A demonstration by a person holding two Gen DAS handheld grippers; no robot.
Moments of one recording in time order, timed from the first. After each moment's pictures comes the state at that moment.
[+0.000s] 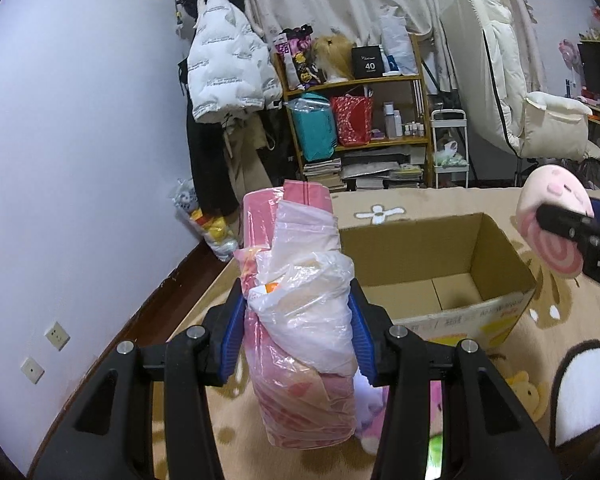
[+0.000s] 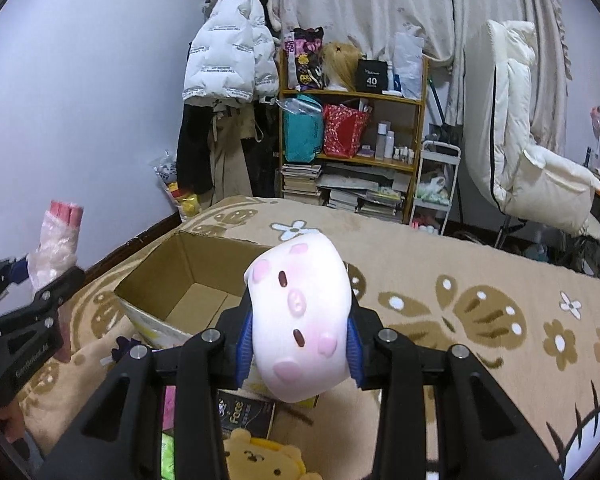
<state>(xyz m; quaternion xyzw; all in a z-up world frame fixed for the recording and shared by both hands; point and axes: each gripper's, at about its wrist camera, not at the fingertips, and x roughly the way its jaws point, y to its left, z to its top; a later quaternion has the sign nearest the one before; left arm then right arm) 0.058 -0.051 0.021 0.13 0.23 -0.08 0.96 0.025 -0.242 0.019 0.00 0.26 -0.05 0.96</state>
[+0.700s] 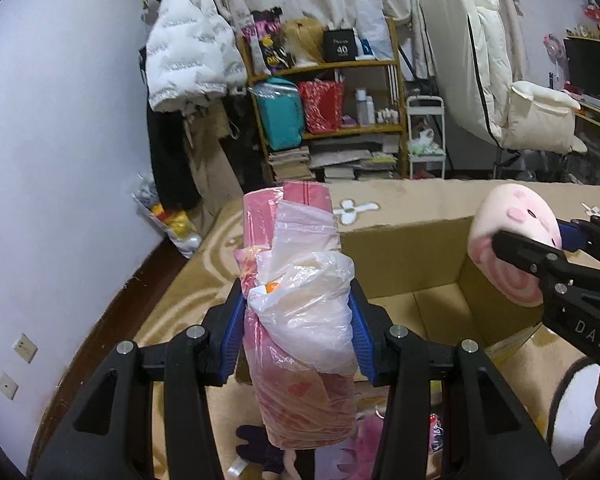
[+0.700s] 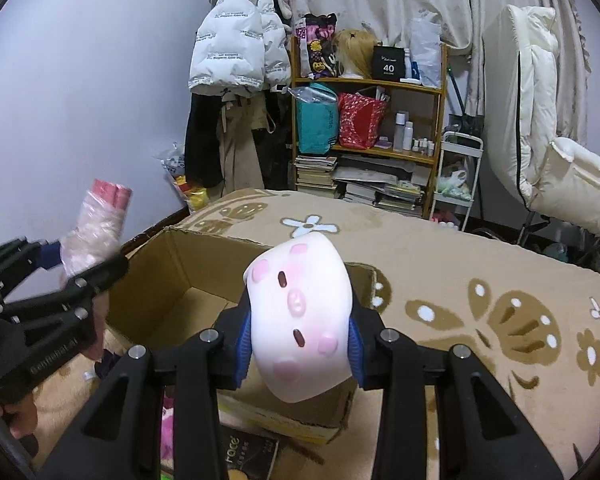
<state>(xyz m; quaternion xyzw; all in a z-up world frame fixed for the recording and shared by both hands) 0.124 -0.085 -0.002 0.12 0.26 -0.14 0.95 0.080 -0.251 -0.014 0.01 0.27 -0.02 0.96</state>
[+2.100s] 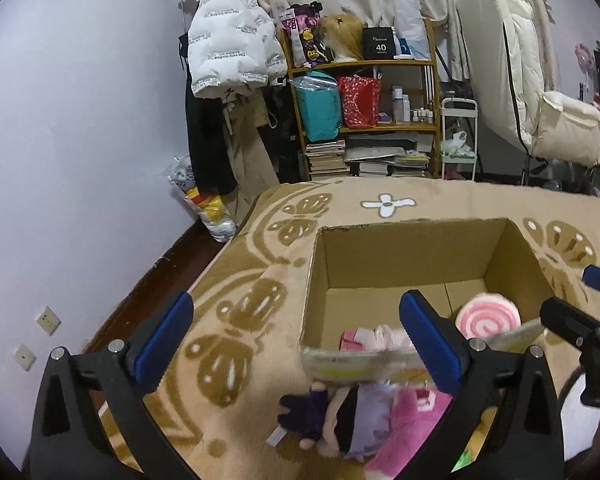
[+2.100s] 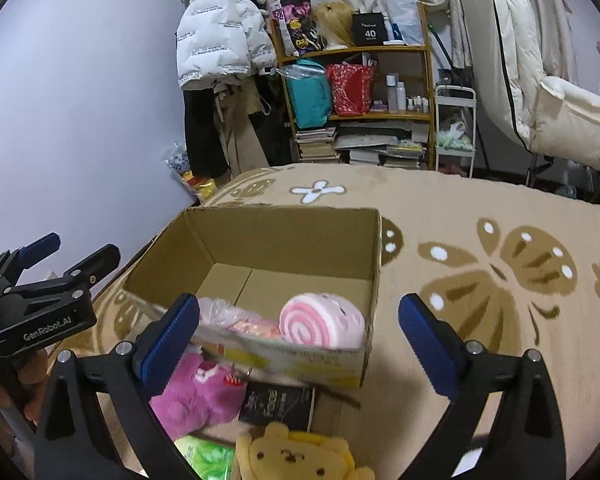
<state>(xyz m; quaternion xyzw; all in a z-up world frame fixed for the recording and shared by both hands) 0.099 -0.051 0.013 0.11 0.27 -0.07 0.95 0.042 -0.257 -0.022 0.09 0.31 -0.01 0.95</state>
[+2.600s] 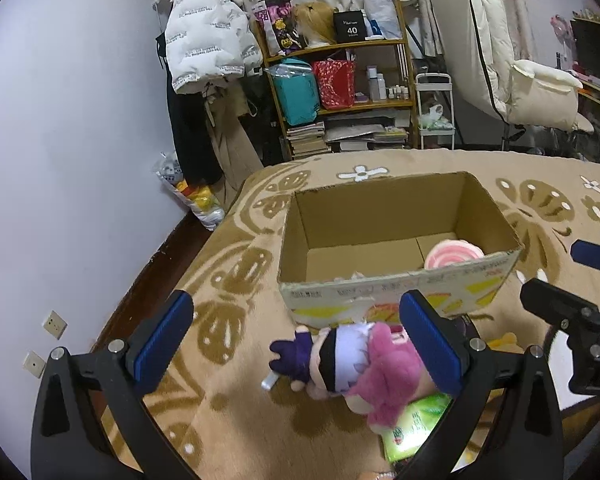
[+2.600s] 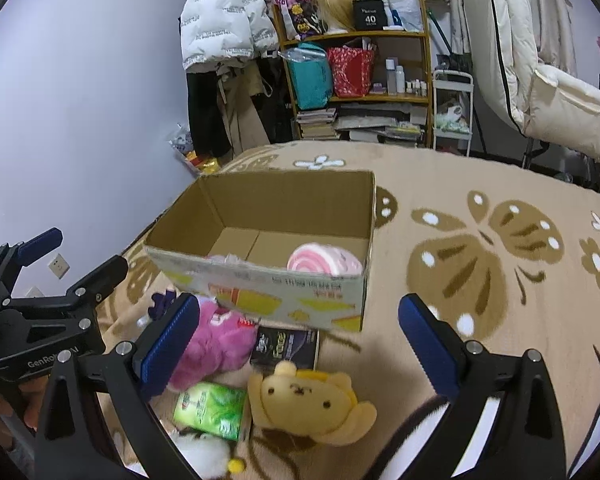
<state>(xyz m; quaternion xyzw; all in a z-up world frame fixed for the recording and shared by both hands) 0.046 -0.057 0.011 0.14 0.30 -0.09 0.94 -0.002 -0.246 -0.024 0.09 0.34 -0.01 0.93</state>
